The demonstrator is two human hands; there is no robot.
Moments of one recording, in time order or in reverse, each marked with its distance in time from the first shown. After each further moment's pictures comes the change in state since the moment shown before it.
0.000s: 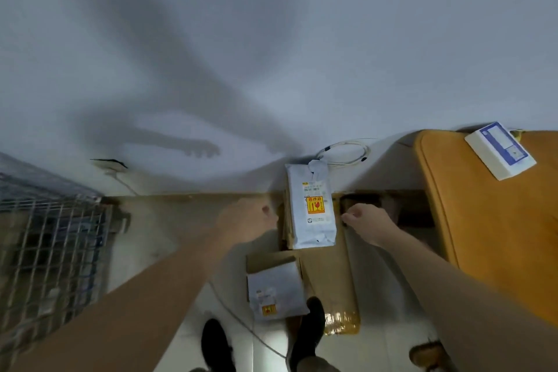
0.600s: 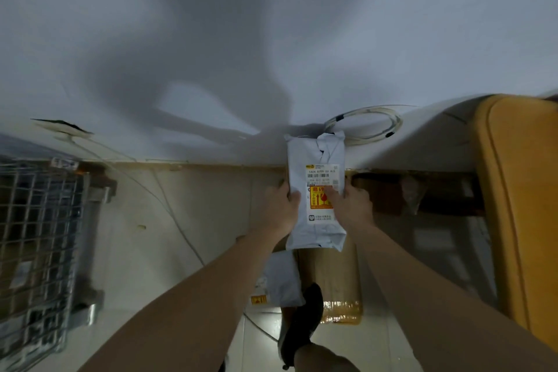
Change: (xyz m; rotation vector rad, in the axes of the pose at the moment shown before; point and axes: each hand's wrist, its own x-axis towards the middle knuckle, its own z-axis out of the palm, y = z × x) left_hand 0.159 0.030 0.142 -0.532 0.183 -0.187; right_hand 0.173 0.043 0.116 0.440 0.047 0.074
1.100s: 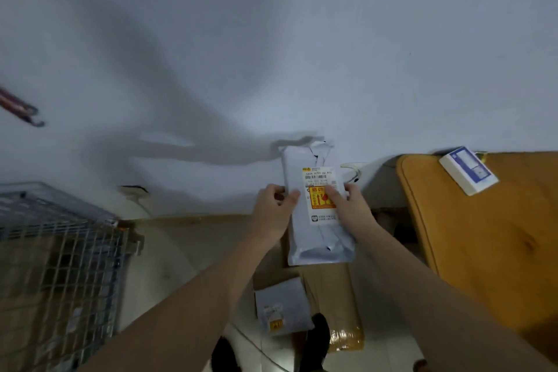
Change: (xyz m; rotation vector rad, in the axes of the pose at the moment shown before) left_hand -0.200 0.107 -0.181 -0.353 0.112 0.244; right_hand -0.258 -0.173 -0.115 0.416 0.057 -0.157
